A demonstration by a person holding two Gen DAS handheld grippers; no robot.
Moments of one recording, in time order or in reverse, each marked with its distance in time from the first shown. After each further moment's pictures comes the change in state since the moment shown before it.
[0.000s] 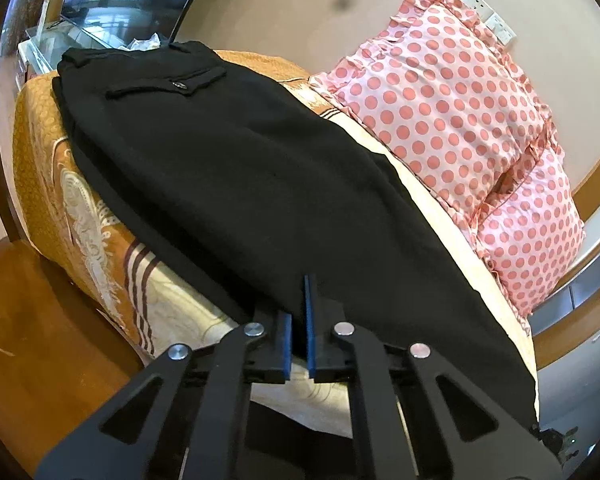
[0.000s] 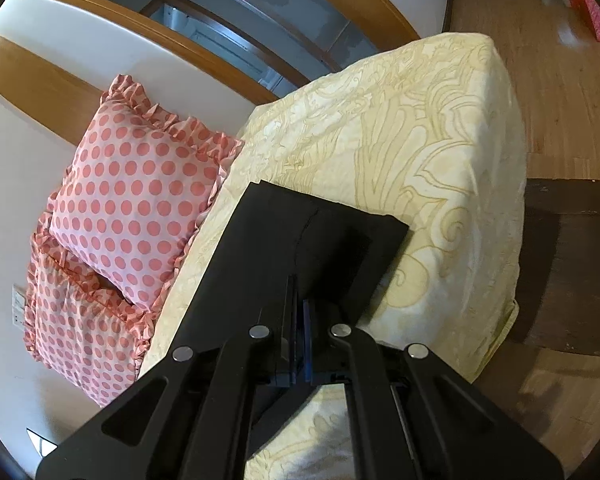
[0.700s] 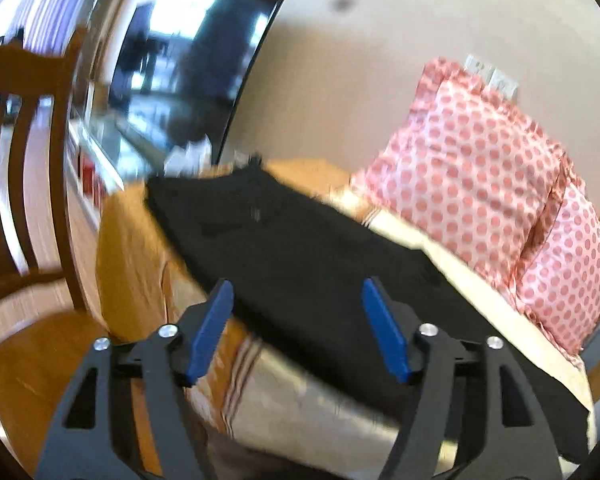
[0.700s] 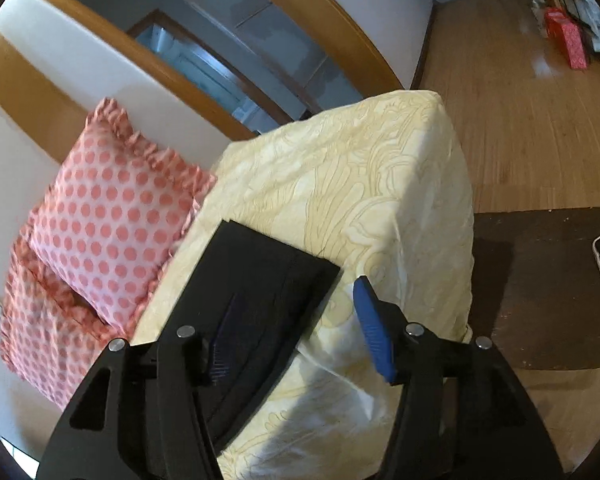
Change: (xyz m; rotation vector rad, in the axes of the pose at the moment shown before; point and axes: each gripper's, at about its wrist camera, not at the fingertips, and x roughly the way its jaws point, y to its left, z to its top) left arm -0.066 0.001 0.010 0.091 -0.377 0.196; right arm -0.028 -0.015 0.011 -0.010 -0.110 -0.090
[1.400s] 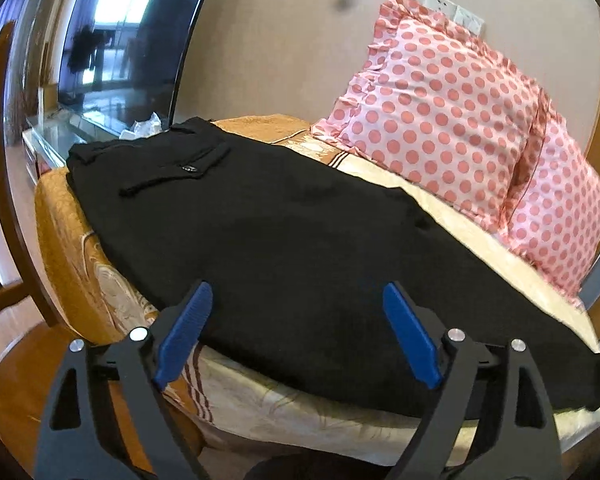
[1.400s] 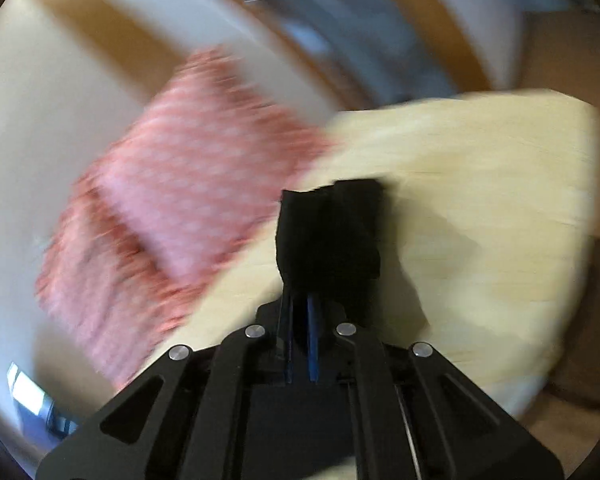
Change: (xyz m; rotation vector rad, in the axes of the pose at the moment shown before) left arm 0.054 -0.012 -0.022 0.111 0.167 -0.113; right arm 0.024 0.128 -0.048 -0.255 0.093 0.339
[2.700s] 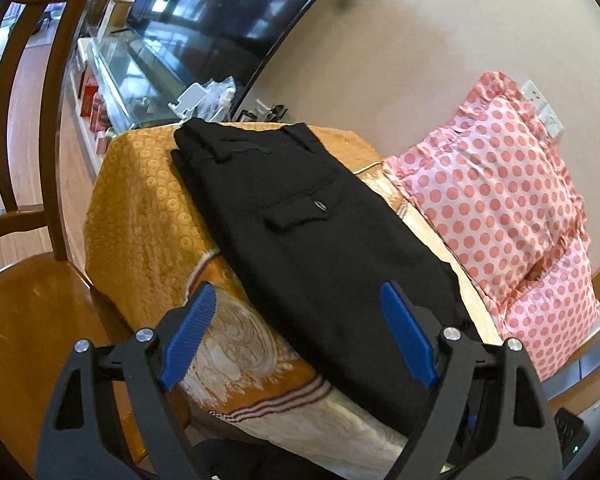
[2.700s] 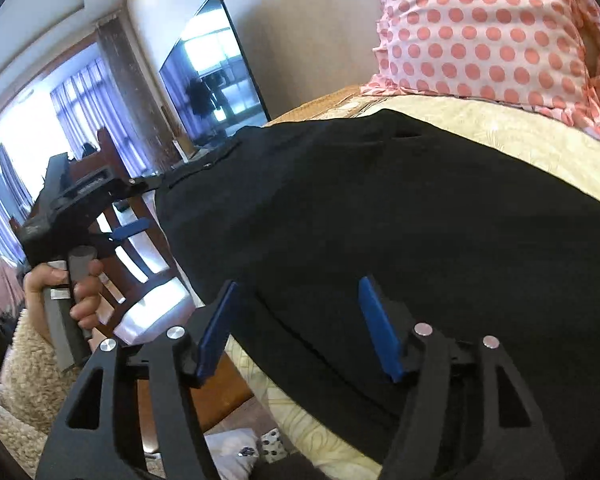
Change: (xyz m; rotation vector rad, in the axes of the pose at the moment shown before) left arm -0.016 0.102 0.036 -0.367 0.037 0.024; right arm 0.053 0.257 -0.300 -0.852 0.782 0.643
